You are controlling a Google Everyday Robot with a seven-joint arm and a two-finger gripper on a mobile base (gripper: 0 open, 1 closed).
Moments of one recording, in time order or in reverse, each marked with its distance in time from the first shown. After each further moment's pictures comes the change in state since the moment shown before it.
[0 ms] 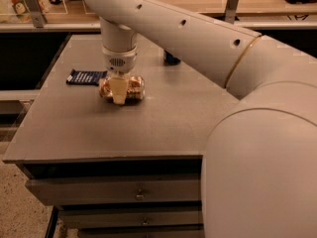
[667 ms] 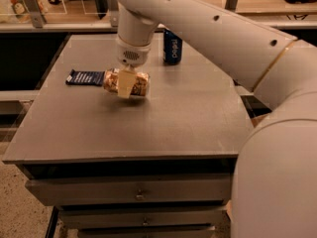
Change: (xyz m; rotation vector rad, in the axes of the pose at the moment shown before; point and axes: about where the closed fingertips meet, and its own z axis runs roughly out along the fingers) arm 0.008 -0.004 -0.021 0.016 -0.157 0.007
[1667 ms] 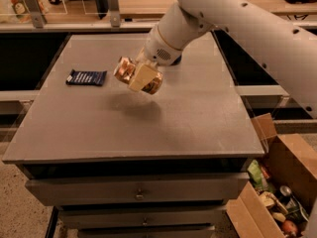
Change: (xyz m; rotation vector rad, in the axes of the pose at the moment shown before) arm 0.024 -0.003 -0.038 0.054 -0.370 0.021
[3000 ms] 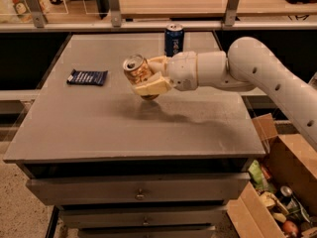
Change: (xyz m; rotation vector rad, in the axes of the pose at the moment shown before) arm 0.008 0.011 -0.021 0.112 -0.690 -0.039
